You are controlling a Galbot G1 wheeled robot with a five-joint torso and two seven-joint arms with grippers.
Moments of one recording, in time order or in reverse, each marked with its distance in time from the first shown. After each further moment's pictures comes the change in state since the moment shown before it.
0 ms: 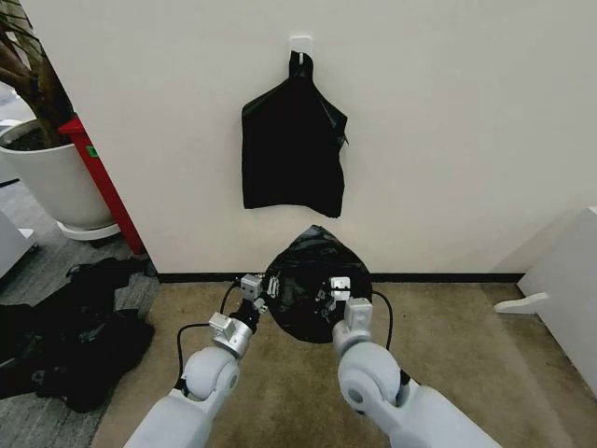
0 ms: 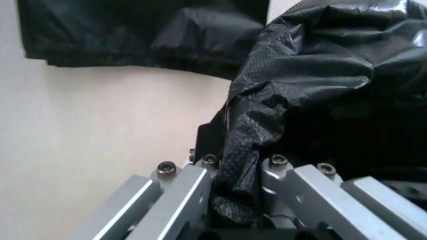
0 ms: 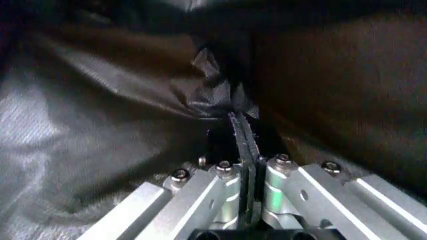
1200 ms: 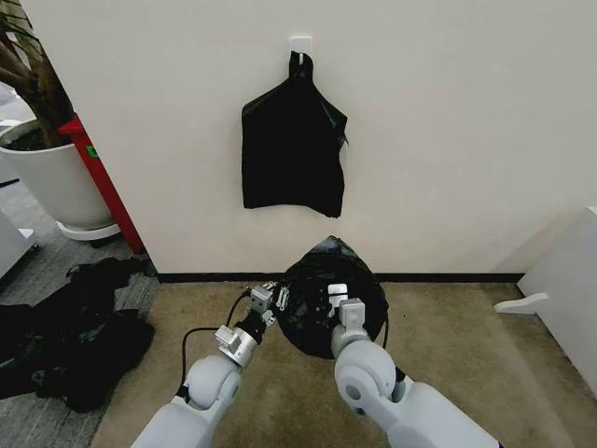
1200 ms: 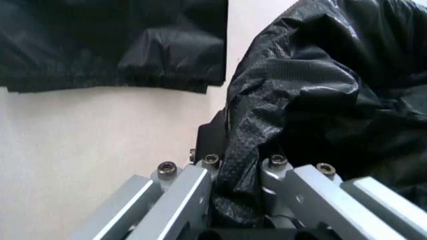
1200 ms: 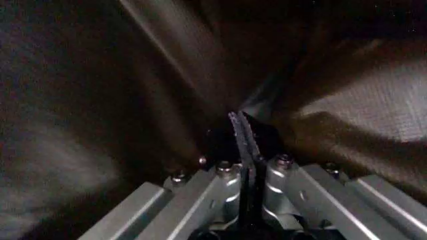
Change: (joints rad) left arm 0.024 0.002 0.009 -0.015 0.045 -0.074 0.062; right arm 0.010 -0.009 -0.053 -0.042 0.068 -0.112 0.085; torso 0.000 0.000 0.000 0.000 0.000
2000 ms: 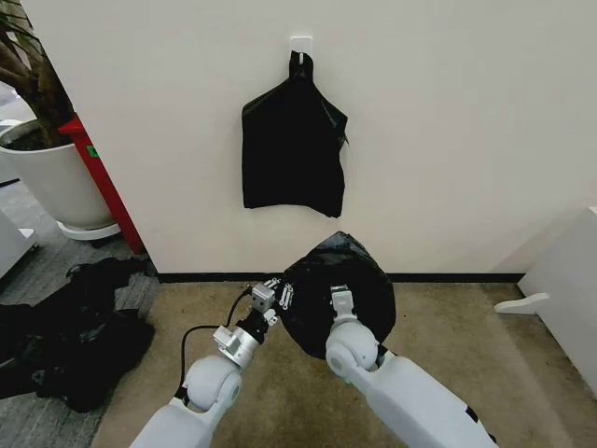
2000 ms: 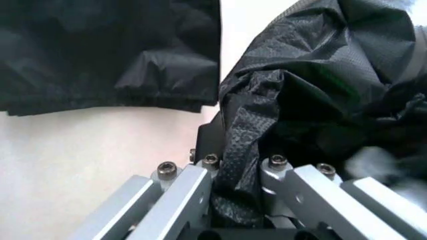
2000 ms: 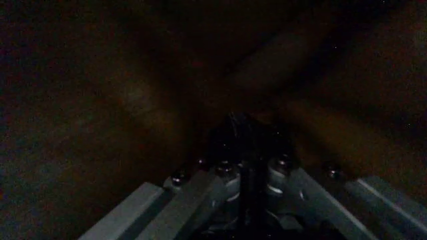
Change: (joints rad) left arm 0.006 0.012 0.000 -0.038 -0.015 -0.002 -0.005; right arm 0.051 0.015 -0.030 -0.099 -0.127 0.045 -0.025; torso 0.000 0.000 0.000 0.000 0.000
